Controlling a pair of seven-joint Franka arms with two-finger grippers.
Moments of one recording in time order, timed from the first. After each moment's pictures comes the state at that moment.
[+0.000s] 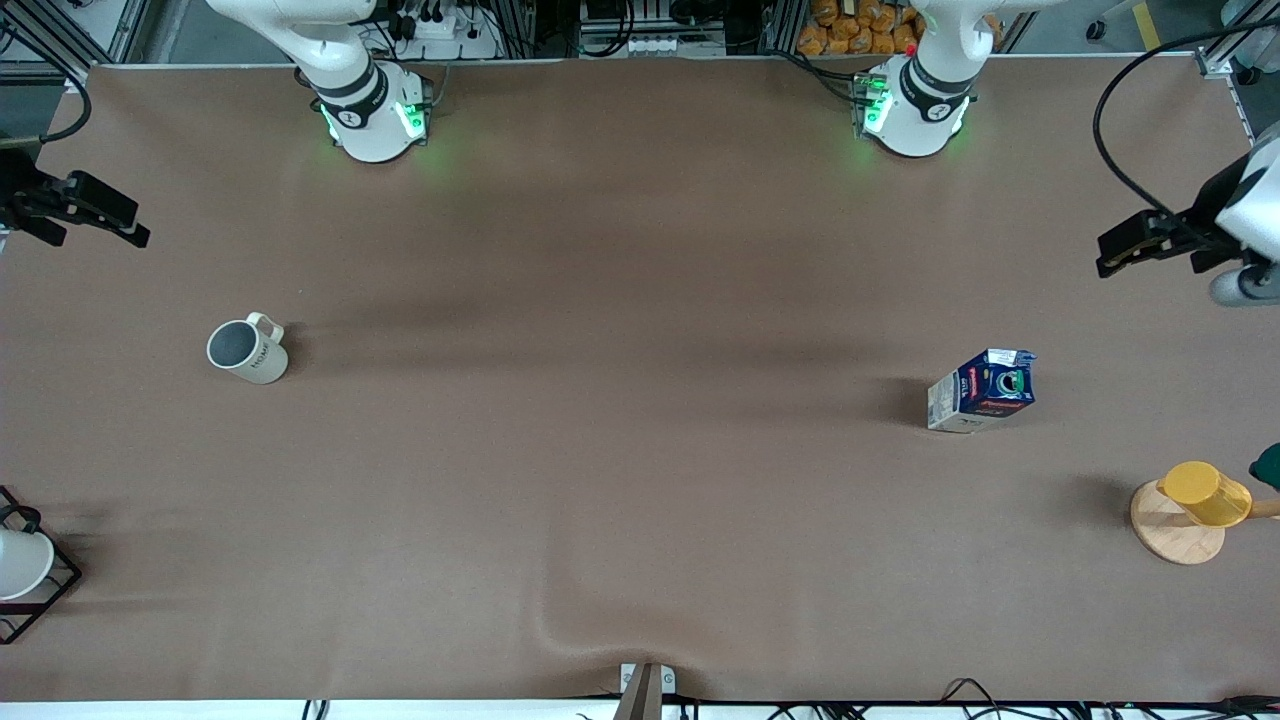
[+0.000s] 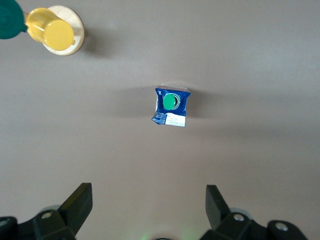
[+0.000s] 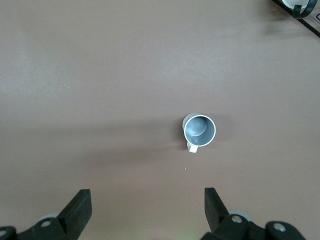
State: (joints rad) left arm 0.04 0.08 -0.11 -1.51 0.07 1.49 -0.08; right arm -0.04 -0.13 -0.05 -1.72 0.03 1.58 -0.04
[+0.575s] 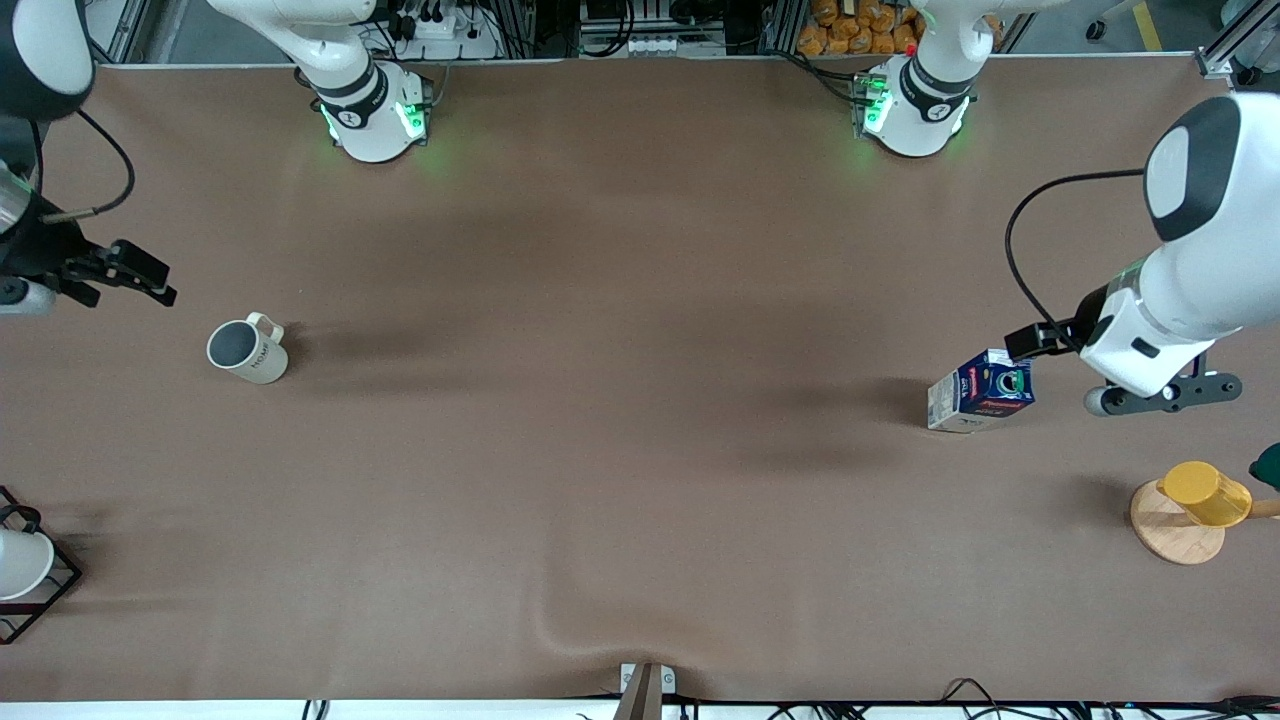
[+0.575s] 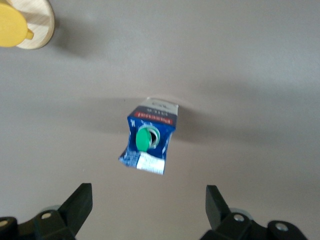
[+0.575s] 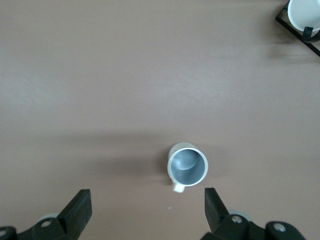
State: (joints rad) left arm 0.04 0.22 -0.14 -1.64 0.08 1.75 -0.24; right arm -0.12 -0.11 -0.06 -2.00 0.02 1.95 -0.23
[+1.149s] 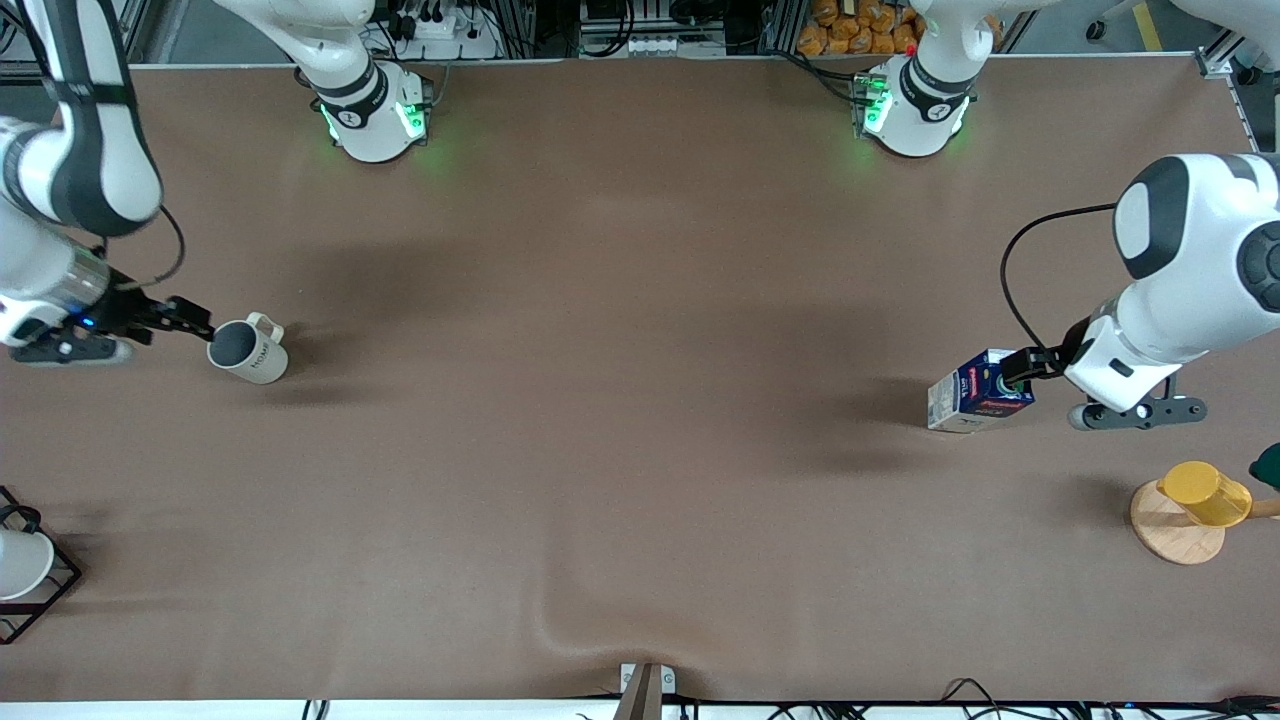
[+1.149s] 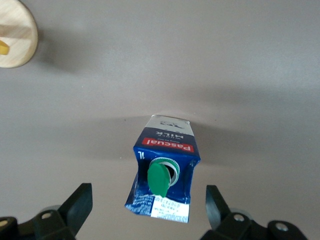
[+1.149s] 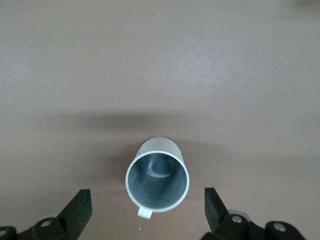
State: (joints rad) left arm 0.09 0.22 -0.14 -1.84 0.08 2.00 -0.13; right arm -0.20 0.09 -0.06 -2.20 0.02 2.26 -0.32
